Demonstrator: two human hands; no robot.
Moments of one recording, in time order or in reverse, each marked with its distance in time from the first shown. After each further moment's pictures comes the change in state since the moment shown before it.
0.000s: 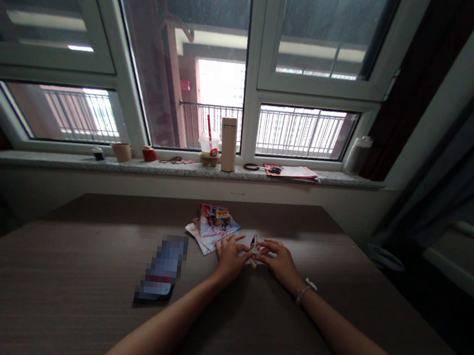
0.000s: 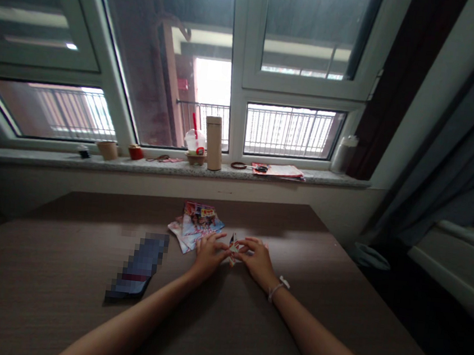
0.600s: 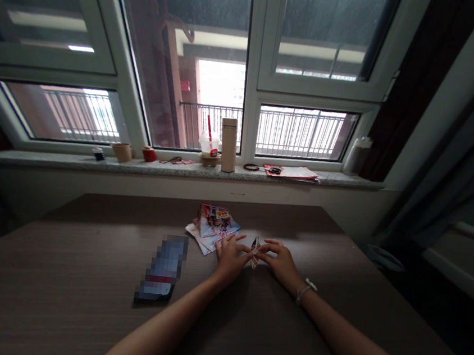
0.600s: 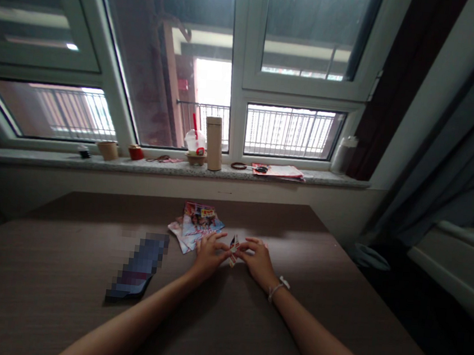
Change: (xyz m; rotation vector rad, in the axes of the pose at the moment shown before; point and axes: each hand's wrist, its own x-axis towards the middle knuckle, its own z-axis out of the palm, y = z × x) left_hand -0.001 0.001 -0.001 -0.013 0.013 0.033; right_hand -0.001 -0.006 -0.002 -0.009 -0.006 -0.006
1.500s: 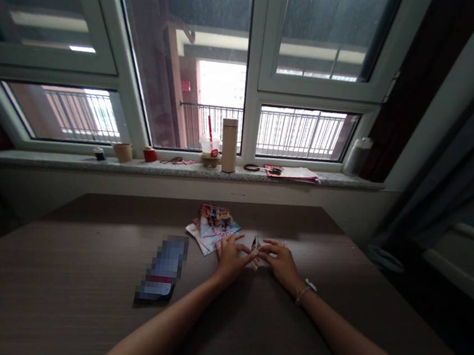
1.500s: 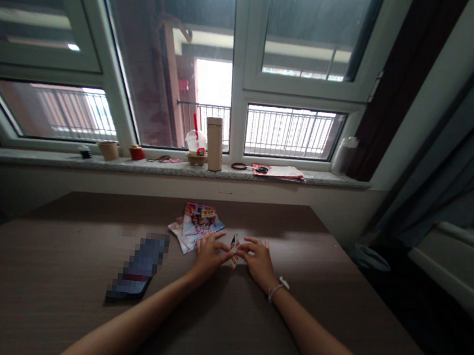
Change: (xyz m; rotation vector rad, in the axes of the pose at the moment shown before) left_hand -0.001 0.002 0.000 -0.010 0.030 -0.031; right_hand 0.000 0.003 0.001 -0.010 0.001 0.015
